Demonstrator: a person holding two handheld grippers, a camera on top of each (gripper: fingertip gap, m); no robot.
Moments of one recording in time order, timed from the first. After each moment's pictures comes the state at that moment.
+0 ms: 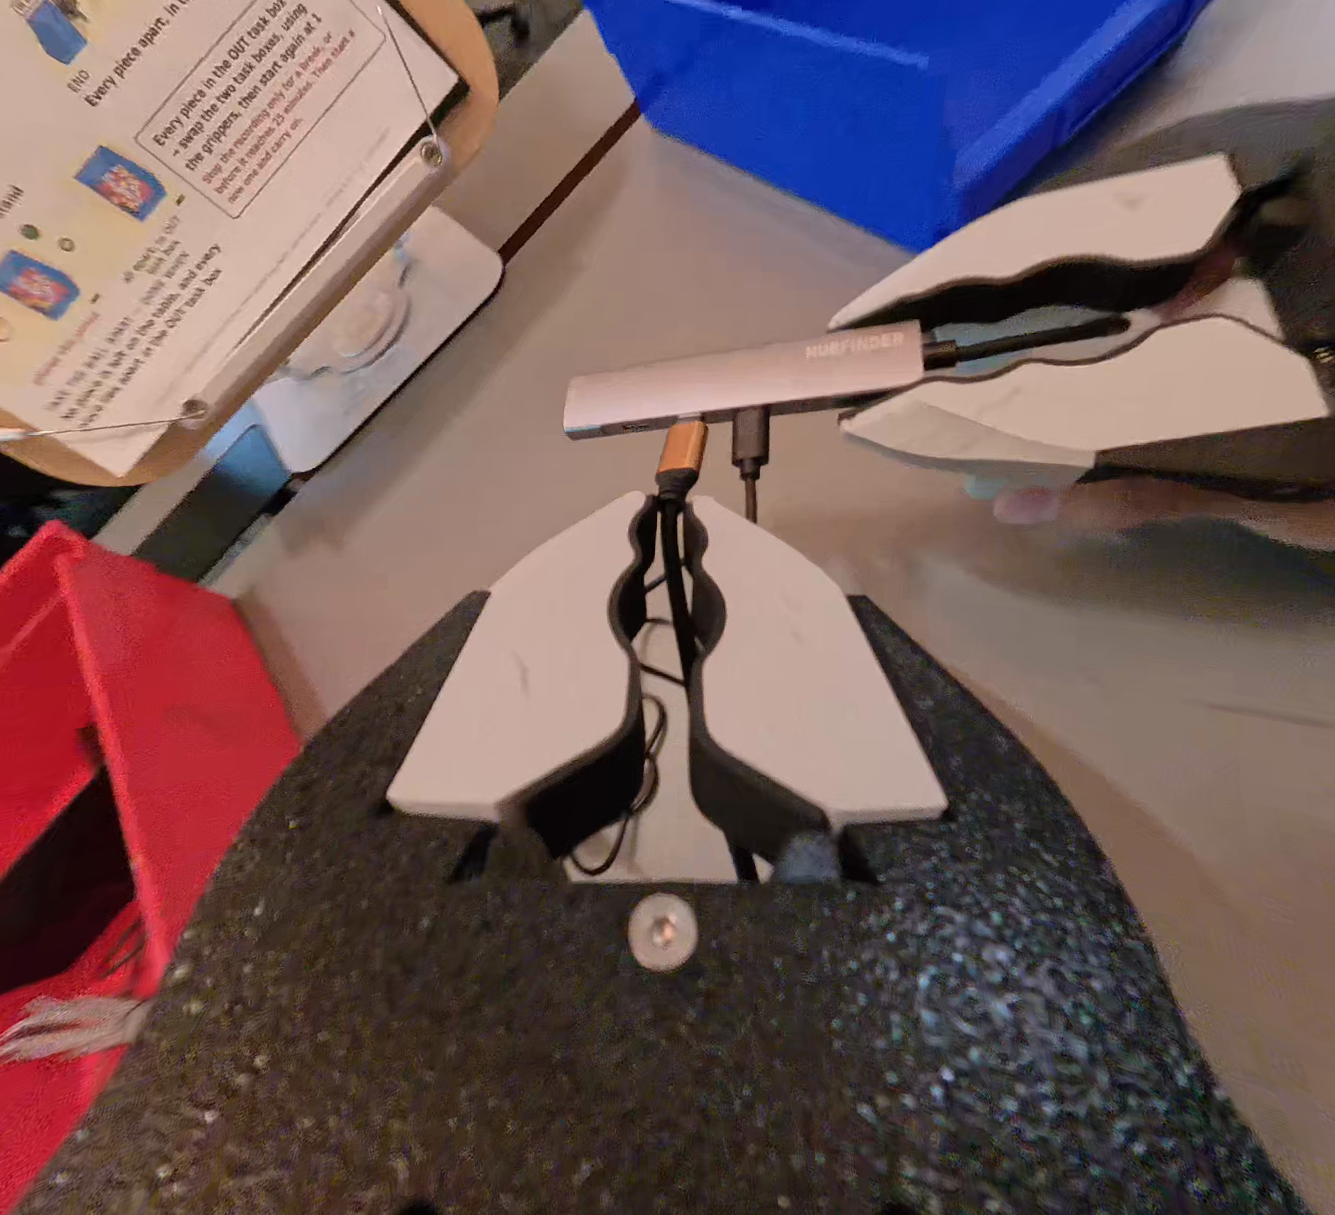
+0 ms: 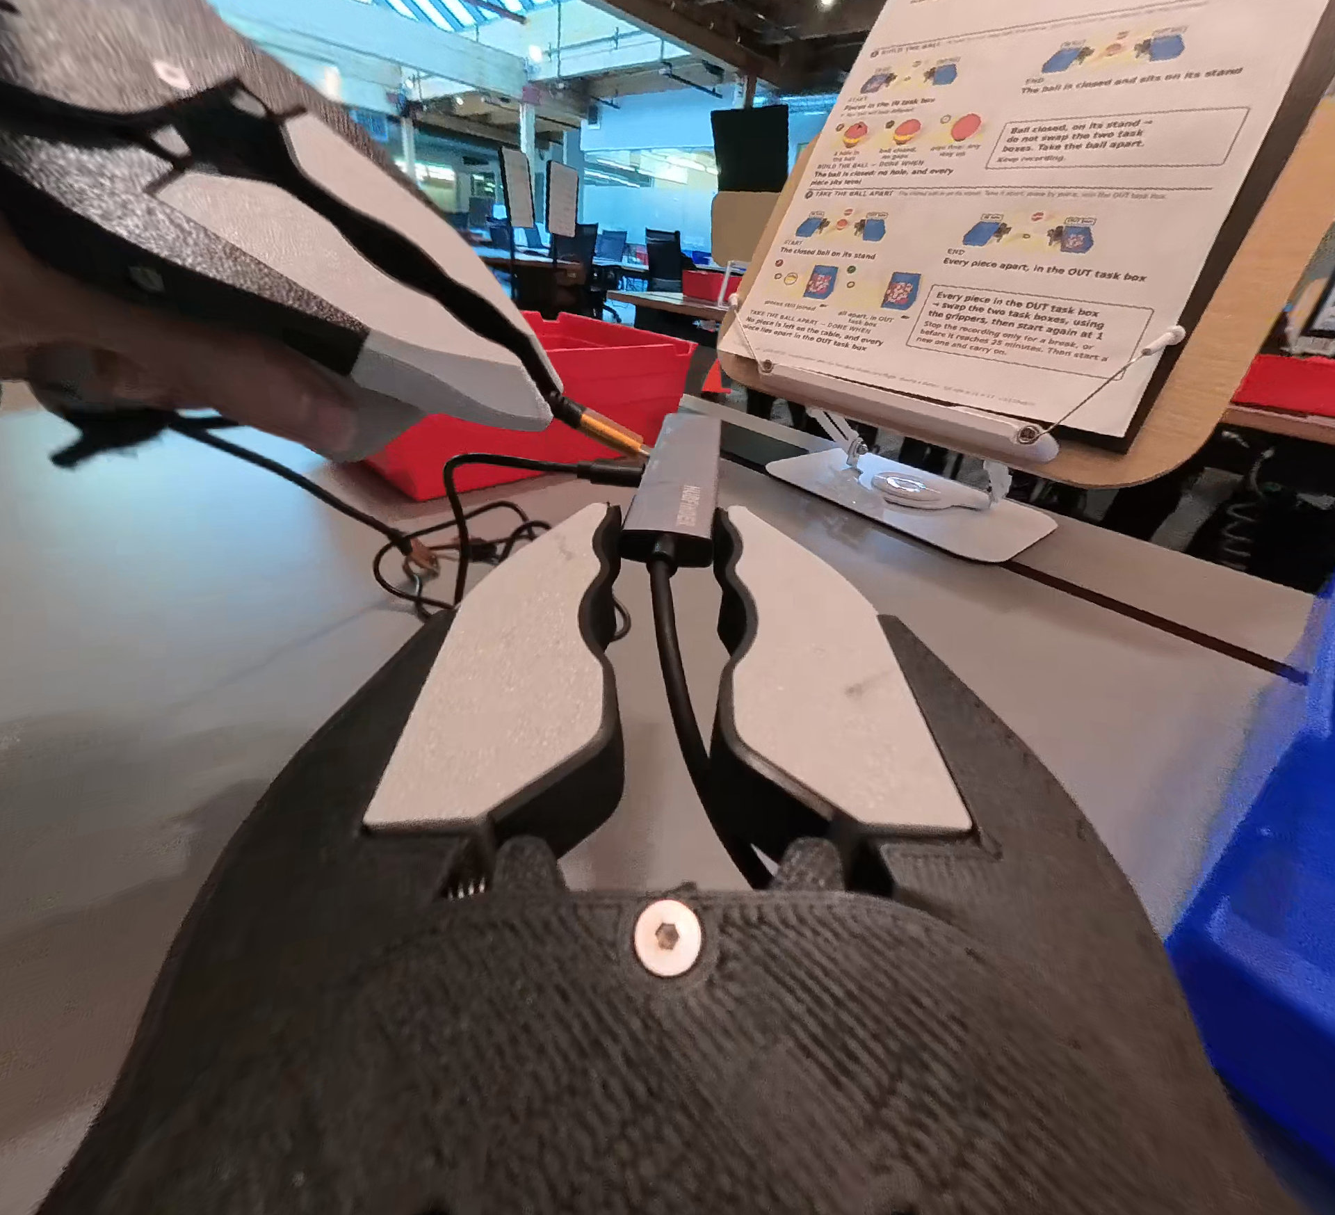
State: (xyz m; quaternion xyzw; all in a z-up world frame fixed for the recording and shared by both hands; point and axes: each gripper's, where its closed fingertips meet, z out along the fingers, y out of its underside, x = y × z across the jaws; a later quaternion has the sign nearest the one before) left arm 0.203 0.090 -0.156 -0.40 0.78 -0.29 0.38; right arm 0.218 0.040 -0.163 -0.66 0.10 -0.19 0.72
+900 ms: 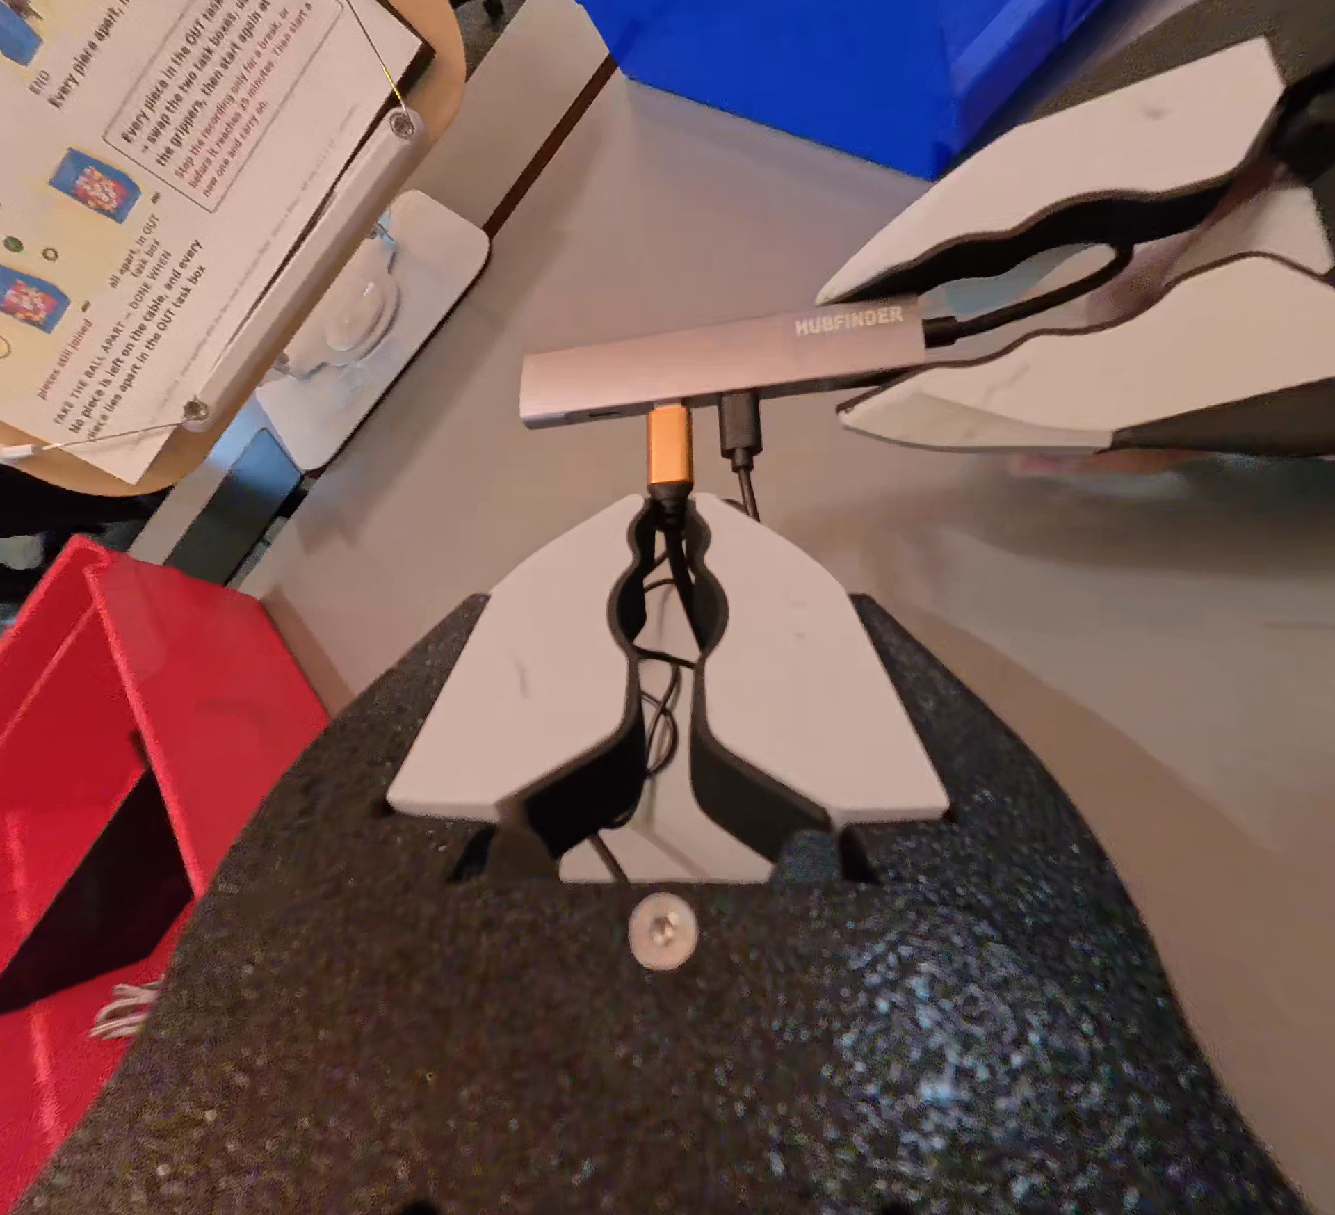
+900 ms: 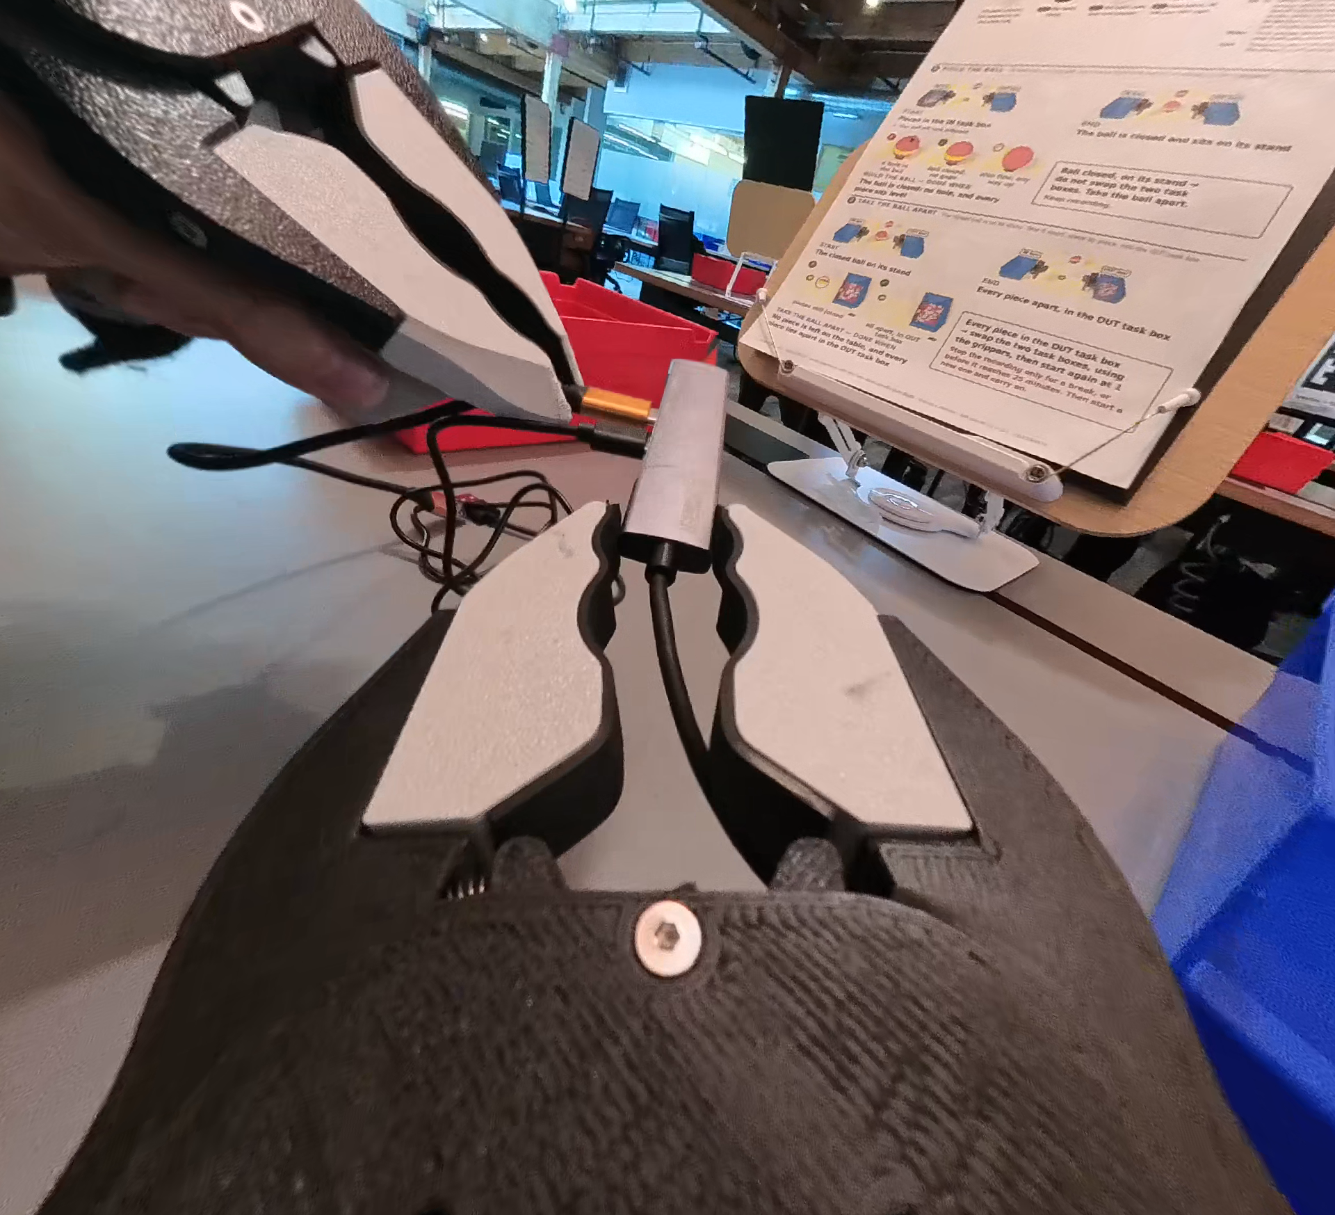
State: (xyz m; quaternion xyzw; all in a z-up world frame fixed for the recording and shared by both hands) left arm 0.196 0.098 -0.167 -0.38 0.80 -0.27 0.38; right arm 0.206 0.049 -0.169 -0.68 0.05 -0.23 0.69
